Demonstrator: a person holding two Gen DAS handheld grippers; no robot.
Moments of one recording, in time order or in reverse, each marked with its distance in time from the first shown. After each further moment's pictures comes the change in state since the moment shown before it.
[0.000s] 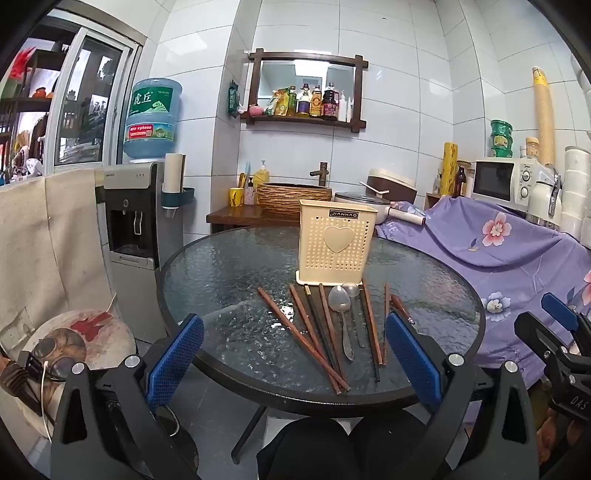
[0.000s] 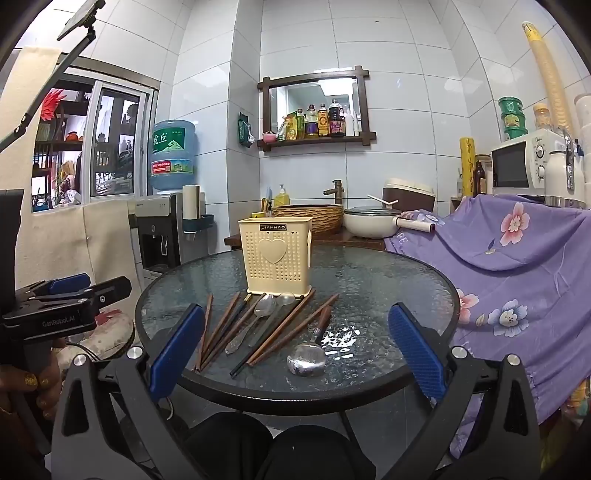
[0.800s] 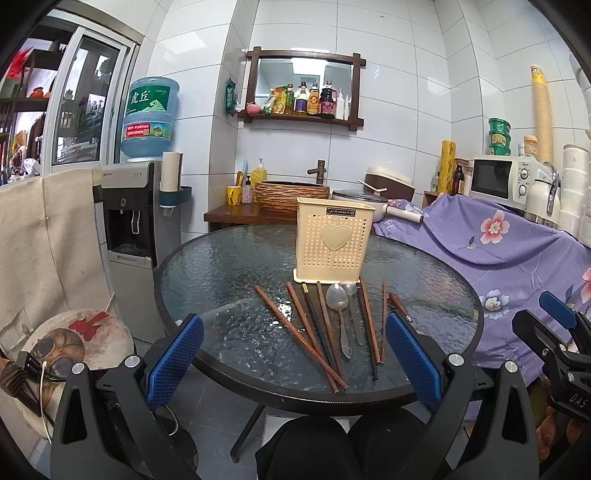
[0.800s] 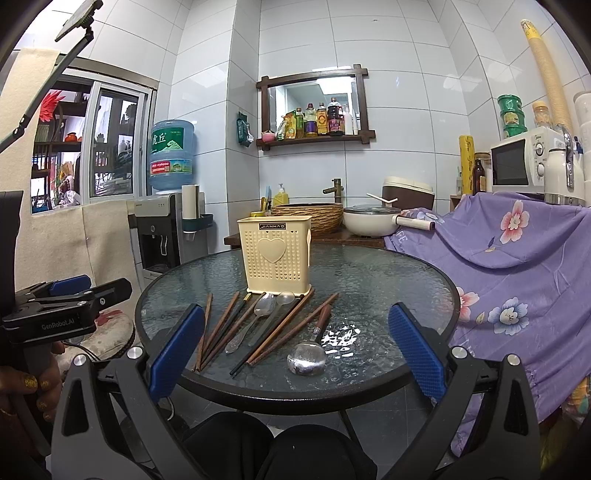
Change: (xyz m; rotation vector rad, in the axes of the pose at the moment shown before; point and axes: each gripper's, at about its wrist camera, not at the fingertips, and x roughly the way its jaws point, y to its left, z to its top) left arm 0.000 -0.001 0.000 0.006 0.003 -0.001; right arm 0.001 0.001 0.002 0.004 0.002 -0.001
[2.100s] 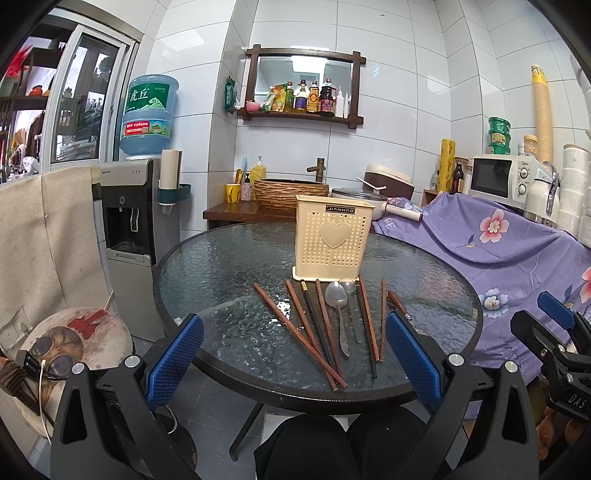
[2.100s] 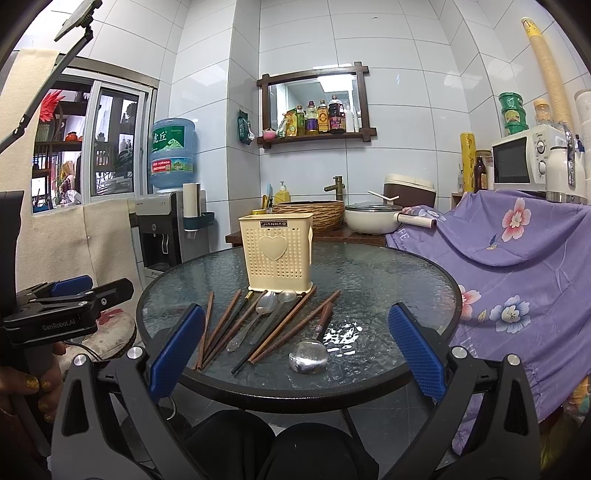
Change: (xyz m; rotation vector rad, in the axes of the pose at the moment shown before) left arm 0.002 -0.006 -0.006 -0.003 0.006 -0.001; right arm 0.005 -0.001 -0.005 0.005 0.007 0.000
